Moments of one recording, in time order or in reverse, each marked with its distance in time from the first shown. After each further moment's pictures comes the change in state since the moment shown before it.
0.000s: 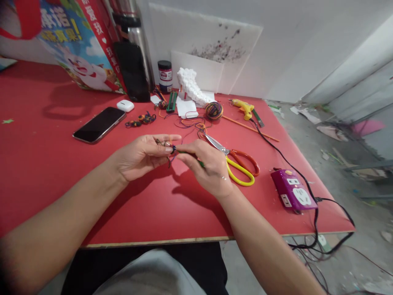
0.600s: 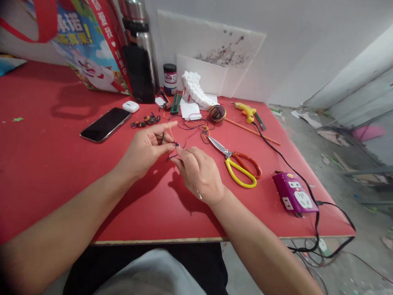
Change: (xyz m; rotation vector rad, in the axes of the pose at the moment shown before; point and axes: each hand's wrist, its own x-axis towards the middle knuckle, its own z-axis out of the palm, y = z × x) left_hand 0.000 -0.004 0.006 0.395 0.141 0.465; right_hand -0.008 -0.003 0.023 -0.367 -0.005 -0.271
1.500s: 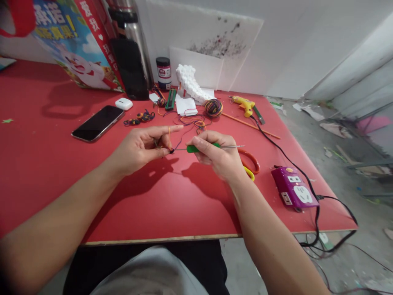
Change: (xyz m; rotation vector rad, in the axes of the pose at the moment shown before) left_hand 0.002 -0.002 -0.016 0.179 -0.313 0.153; right_hand 0.020 0.029 -0.032 1.097 0.016 1.030
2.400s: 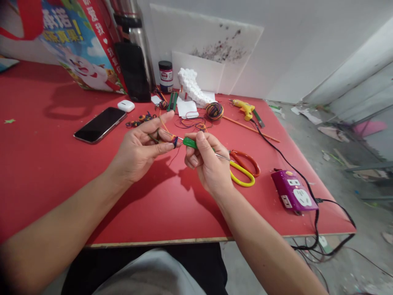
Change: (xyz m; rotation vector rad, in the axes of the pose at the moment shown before) left_hand -0.002 0.004 0.018 -0.338 0.243 -0.040; right_hand -0.008 0.017 0.036 0.203 0.135 -0.080
